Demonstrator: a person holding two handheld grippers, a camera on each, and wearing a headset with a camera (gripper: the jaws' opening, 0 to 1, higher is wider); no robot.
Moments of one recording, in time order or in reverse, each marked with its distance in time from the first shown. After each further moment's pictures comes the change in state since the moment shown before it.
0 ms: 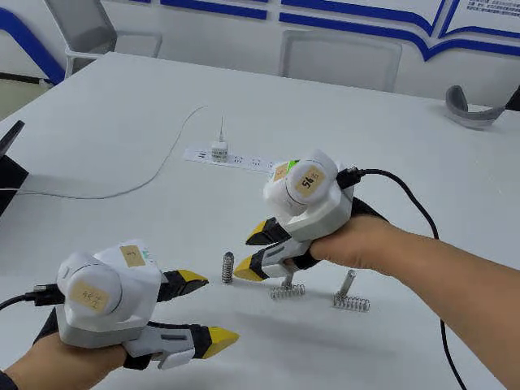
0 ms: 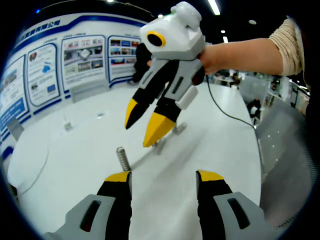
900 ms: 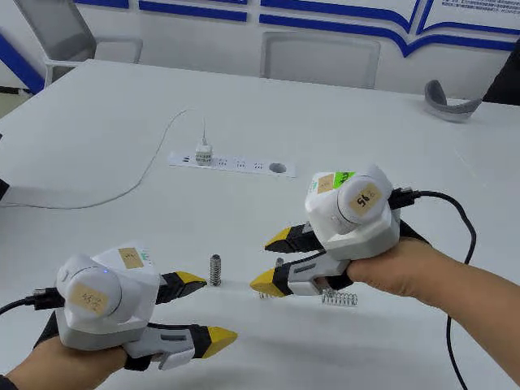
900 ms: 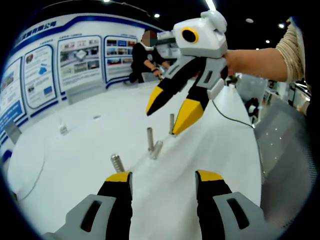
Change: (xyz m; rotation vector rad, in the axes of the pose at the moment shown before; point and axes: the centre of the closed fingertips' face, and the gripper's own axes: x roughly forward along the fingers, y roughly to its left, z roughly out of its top) left arm 0.012 -0.006 0.008 0.021 0.006 -0.024; right arm -0.048 0.012 -0.020 0.063 -0.100 -0.064
